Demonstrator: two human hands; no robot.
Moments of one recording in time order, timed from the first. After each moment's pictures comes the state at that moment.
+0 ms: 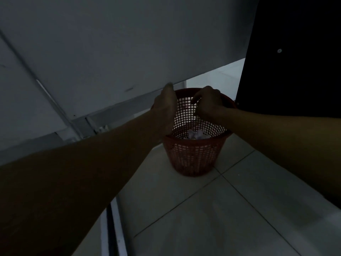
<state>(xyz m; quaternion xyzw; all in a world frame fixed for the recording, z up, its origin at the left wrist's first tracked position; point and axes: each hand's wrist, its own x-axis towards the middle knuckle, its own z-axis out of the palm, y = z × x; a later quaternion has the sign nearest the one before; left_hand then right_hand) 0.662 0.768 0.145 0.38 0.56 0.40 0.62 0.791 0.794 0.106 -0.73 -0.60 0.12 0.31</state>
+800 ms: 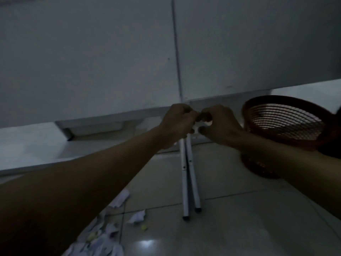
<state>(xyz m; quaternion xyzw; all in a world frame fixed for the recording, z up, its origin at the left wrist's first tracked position) 0.468 0.613 0.184 0.56 0.64 0.38 0.37 0.607 0.662 0.148 -0.48 -0.81 0.15 0.28</state>
